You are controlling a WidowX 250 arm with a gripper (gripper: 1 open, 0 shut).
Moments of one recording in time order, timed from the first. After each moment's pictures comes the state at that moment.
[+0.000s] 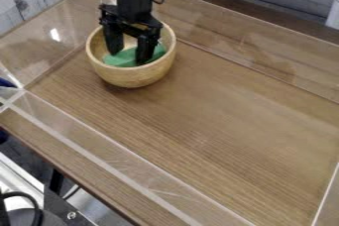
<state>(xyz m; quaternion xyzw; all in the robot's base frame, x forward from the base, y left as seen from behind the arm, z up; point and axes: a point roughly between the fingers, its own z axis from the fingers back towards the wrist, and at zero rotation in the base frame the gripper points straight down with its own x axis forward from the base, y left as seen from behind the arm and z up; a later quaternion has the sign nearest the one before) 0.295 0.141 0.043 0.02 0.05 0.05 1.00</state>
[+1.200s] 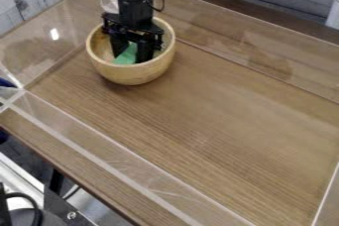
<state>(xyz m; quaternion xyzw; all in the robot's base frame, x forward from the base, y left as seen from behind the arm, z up) 0.297 0.141 0.029 0.00 0.06 0.06 1.00</state>
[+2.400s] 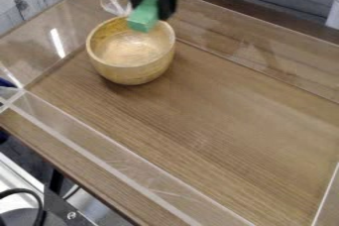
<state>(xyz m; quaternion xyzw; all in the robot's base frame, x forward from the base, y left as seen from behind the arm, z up) 0.311 0.074 0.129 -0.03 -0.02 0.01 1.00</state>
